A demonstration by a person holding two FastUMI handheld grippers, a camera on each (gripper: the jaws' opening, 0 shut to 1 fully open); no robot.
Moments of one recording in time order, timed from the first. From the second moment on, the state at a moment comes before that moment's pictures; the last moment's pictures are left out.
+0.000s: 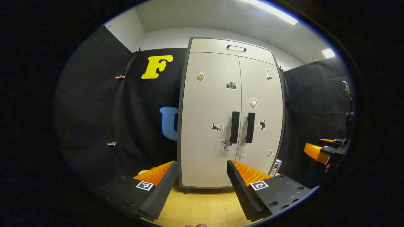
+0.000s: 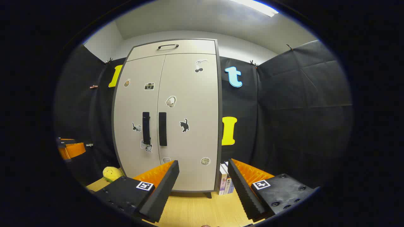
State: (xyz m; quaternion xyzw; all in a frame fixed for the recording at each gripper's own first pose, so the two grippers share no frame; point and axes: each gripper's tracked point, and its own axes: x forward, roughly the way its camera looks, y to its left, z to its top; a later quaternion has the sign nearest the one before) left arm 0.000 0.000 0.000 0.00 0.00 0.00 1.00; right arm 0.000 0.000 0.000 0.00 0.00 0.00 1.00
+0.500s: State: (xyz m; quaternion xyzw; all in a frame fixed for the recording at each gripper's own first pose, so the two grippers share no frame) left arm 0.004 -0.003 -0.013 0.01 0.02 0.00 1.00; right arm 0.006 0.012 -0.002 0.00 0.01 0.02 1.00
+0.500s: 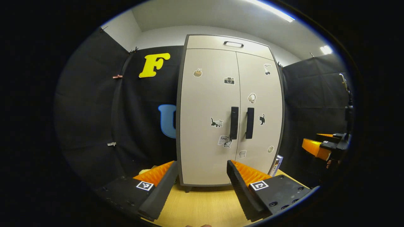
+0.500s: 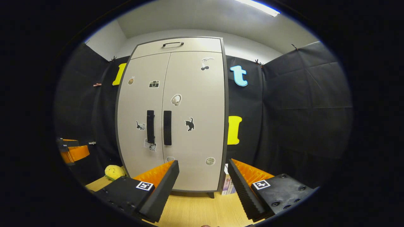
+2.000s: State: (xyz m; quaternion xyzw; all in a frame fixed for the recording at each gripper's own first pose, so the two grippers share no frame) left arm -0.003 0.022 -0.051 -0.01 0.07 0.02 1.00; right arm 0.148 0.102 0.040 0.03 0.04 0.07 1.00
